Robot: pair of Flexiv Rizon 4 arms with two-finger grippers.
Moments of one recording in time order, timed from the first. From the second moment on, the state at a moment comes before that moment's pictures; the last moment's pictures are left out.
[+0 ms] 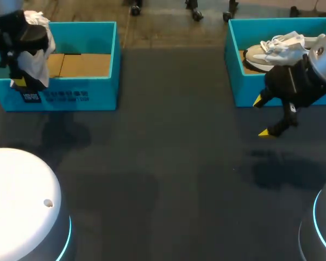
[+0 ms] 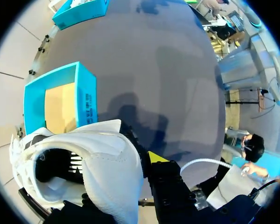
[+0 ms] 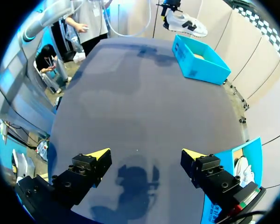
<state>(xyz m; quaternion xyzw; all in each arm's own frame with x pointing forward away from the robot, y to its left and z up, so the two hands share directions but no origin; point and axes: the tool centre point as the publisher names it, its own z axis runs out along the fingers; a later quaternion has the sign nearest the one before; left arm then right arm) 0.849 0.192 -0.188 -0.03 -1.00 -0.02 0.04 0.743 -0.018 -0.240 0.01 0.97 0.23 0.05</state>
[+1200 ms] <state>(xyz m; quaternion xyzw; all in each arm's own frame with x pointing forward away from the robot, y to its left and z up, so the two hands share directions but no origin) 0.976 0.302 -0.214 -0.07 -1.00 -0.01 -0.02 0.743 -0.018 -0.240 0.01 0.97 0.23 0.05</state>
